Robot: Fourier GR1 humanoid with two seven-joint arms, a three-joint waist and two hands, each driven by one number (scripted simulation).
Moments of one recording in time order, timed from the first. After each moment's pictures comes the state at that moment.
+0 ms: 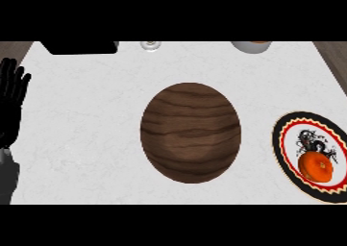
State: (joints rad) left arm -0.22 0.34 0.22 -1.49 0.16 0.05 -0.01; right arm -0.93 -0.91 0.05 -0.56 0.38 0.39 -0.80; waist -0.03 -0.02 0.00
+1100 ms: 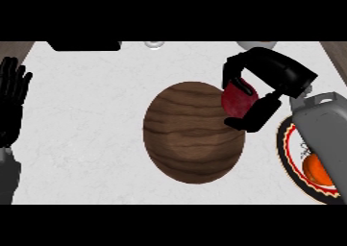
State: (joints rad) left arm -0.23 0.33 0.22 -1.49 0.16 0.04 -0.02; right arm -0.73 -0.43 0.26 -1.43 0.30 0.48 0.11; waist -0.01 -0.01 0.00
